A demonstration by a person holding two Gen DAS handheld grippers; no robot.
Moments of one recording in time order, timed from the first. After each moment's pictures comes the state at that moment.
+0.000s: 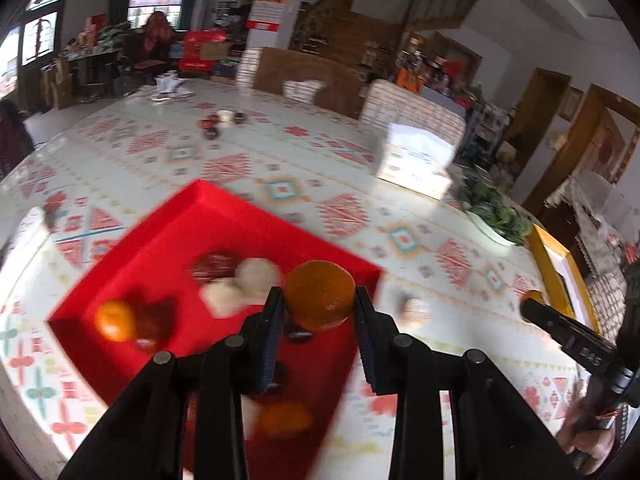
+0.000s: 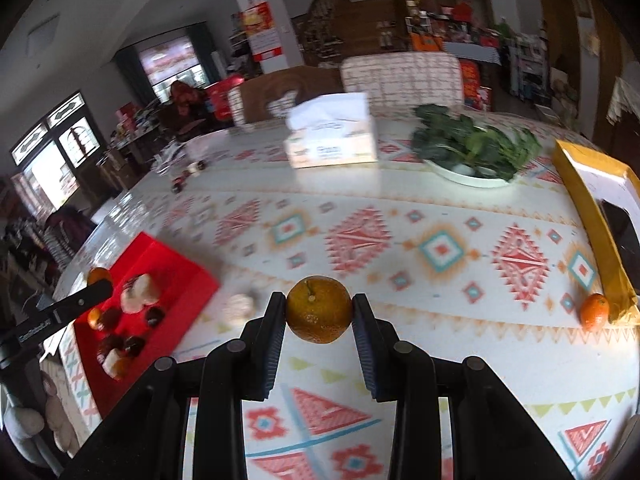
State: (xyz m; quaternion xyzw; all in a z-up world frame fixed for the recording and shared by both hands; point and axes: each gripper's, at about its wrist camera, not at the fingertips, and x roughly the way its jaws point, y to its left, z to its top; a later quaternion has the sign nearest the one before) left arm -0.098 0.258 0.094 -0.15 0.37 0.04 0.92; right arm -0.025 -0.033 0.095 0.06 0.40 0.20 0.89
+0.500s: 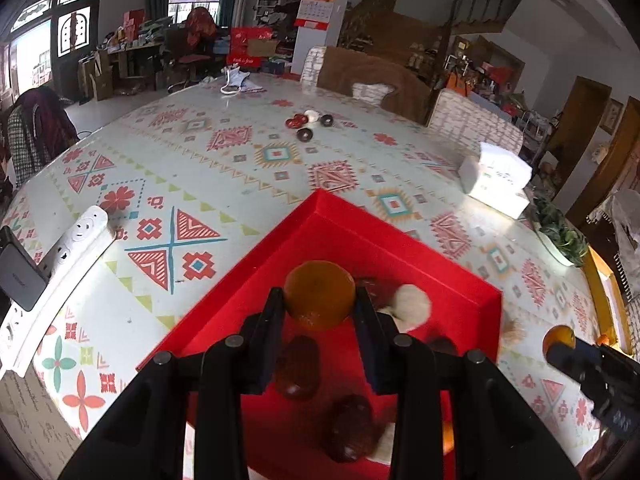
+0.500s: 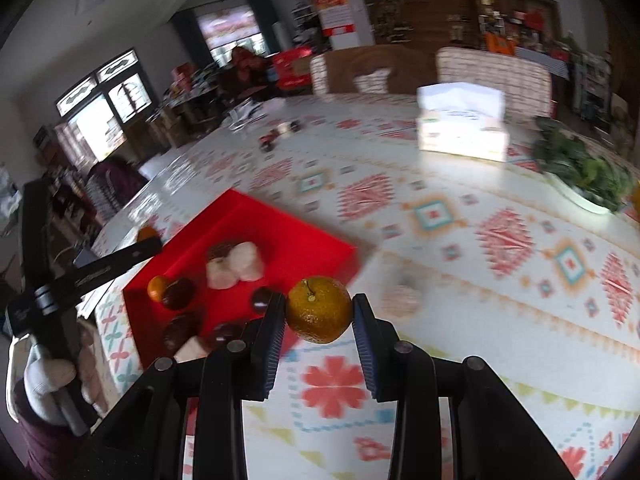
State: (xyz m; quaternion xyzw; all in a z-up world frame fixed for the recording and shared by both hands) left arm -0.093 0.356 0.074 -0.15 0.38 0.11 0.90; right arm -0.044 0.096 0.093 0.01 0.41 0.30 0.86
